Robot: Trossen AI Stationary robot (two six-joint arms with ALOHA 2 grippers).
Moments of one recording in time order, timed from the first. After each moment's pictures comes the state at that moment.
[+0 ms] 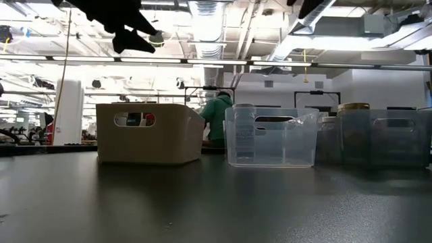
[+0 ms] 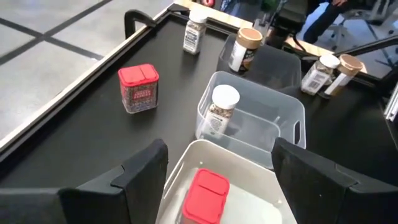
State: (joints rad) left arm 0.36 0.87 0.87 -0.42 0.10 -0.14; right arm -0.03 1.48 1.88 -1.46 0.34 0.58
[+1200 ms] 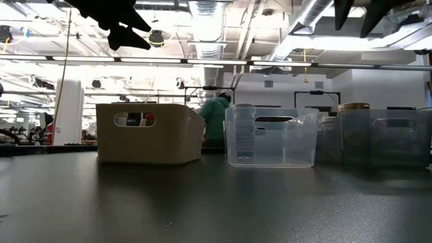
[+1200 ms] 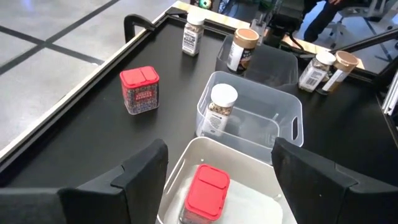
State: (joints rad) left arm 0.36 0.82 0.87 -0.46 0.10 -0.11; right arm 0.12 1.27 1.49 -1.57 0.32 1.42
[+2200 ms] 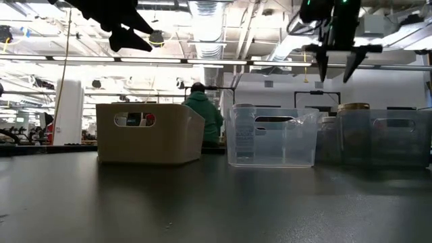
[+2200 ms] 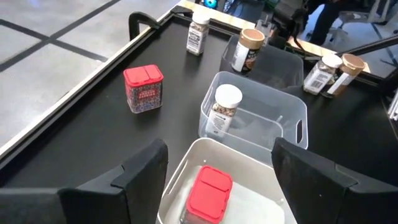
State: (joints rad) left arm 0.36 0.84 0.87 -0.44 0.08 -0.13; right arm -0.63 1.28 1.29 -1.25 0.35 0.97
